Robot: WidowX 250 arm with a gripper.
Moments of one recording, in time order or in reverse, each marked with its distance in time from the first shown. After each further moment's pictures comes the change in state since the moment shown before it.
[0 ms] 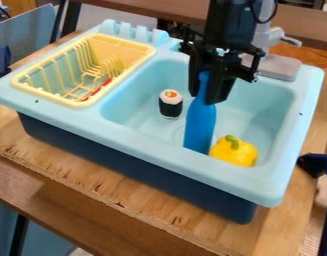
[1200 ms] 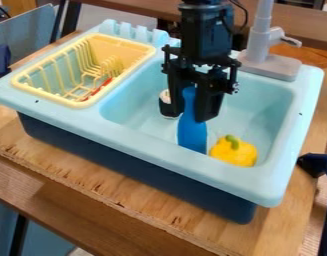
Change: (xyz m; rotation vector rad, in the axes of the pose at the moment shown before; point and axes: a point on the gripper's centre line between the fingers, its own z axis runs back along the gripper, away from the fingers) arm -0.019 0.001 -0.015 -0.139 -0.052 0.006
